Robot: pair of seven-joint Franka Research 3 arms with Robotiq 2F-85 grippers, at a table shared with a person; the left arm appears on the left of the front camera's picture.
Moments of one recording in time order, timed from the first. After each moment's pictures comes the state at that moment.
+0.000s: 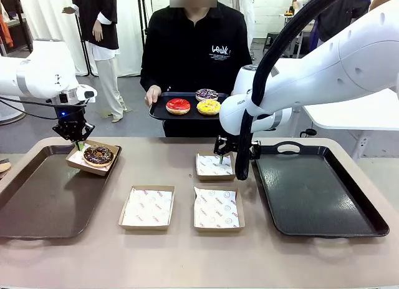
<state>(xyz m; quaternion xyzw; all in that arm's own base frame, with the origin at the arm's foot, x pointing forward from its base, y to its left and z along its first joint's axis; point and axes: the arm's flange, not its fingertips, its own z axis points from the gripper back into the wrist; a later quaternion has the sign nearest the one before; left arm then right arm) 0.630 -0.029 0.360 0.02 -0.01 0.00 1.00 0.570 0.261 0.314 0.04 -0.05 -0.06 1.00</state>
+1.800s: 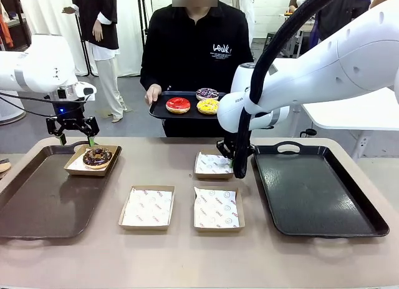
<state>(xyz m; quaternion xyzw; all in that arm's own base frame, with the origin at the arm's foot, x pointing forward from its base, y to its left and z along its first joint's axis) 0.615 -0.032 0.381 0.01 0.01 -0.01 1.00 0.571 0.269 0.322 0.04 -0.04 -0.05 1.00</state>
